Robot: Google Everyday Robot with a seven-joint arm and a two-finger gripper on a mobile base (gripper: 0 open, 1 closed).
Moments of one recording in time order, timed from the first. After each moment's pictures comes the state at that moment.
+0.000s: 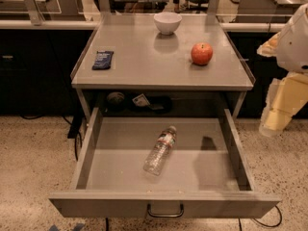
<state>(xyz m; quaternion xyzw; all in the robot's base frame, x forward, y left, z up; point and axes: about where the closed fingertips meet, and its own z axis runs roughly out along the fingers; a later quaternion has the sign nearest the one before) 0.438 -0.217 0.977 -0.60 0.78 -0.03 0.16</state>
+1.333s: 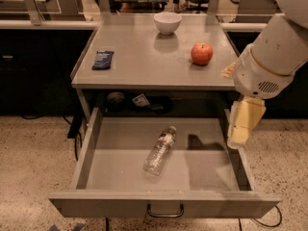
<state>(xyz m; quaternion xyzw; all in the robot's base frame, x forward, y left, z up) 0.467 -0.177 0.902 -0.66 0.74 0.01 0.15</state>
